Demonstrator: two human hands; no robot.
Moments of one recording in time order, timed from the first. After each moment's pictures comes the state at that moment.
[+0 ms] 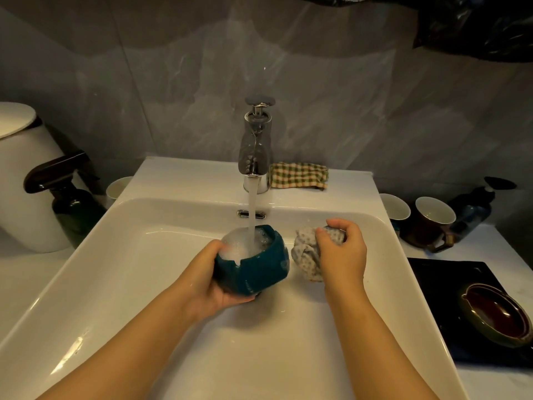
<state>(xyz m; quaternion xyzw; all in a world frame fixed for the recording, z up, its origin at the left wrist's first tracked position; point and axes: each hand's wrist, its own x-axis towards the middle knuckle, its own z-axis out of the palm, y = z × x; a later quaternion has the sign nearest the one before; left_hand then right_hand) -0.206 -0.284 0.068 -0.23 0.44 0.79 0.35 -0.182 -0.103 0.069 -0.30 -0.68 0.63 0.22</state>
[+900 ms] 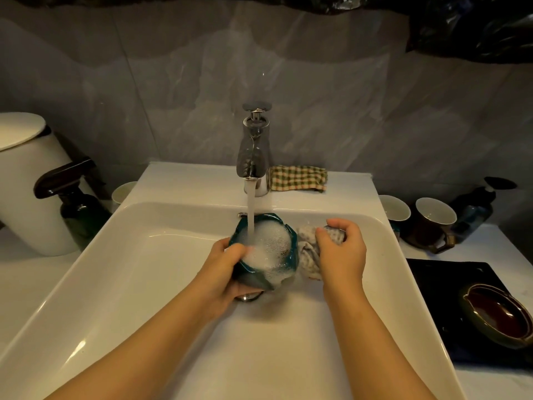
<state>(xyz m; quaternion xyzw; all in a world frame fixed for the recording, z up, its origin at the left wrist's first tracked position) -0.205 -0.265 0.066 -0.14 0.54 0.79 0.26 -0.183 -0.103 0.070 -0.29 -0.67 0.65 0.24</state>
